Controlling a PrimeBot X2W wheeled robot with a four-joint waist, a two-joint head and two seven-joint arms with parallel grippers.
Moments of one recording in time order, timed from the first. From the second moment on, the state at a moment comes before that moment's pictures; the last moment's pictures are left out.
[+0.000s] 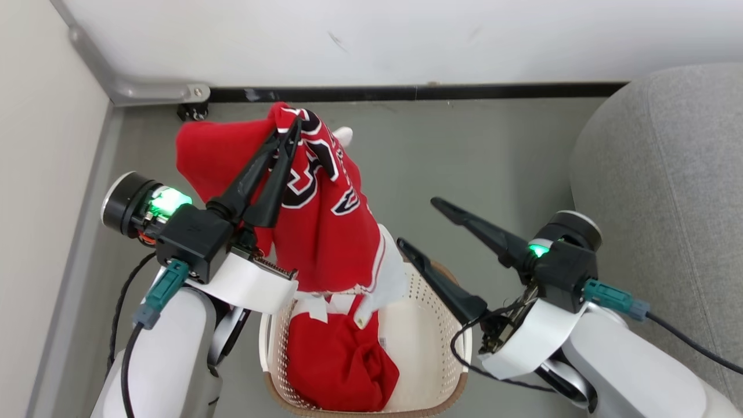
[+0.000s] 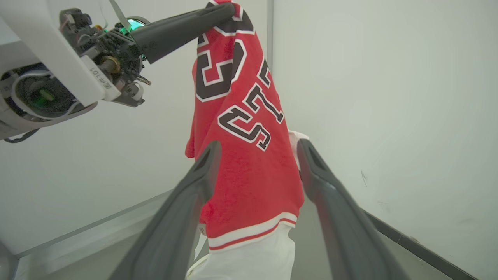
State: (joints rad) left arm -0.47 0.14 -0.29 0.11 -0.09 -0.09 -0.26; right arm -0.52 -0.38 0.77 0.16 0.45 0.12 -0.22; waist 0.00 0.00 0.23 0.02
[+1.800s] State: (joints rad) left arm -0.45 0.14 -0.64 0.09 -0.24 -0.12 -0.11; right arm -0.39 -0.34 0.74 0.30 0.42 0.12 -0.15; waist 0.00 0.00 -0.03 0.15
